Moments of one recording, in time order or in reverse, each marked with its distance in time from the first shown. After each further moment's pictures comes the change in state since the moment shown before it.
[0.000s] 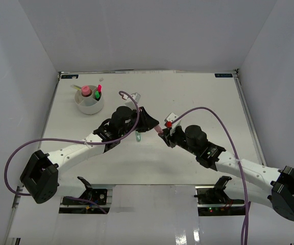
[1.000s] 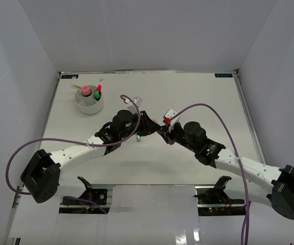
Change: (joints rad) left arm -0.012 0.006 -0.058 0.065 0.029 -0.038; right arm 0.000 0.019 0.069 -0.047 0.011 -0.004
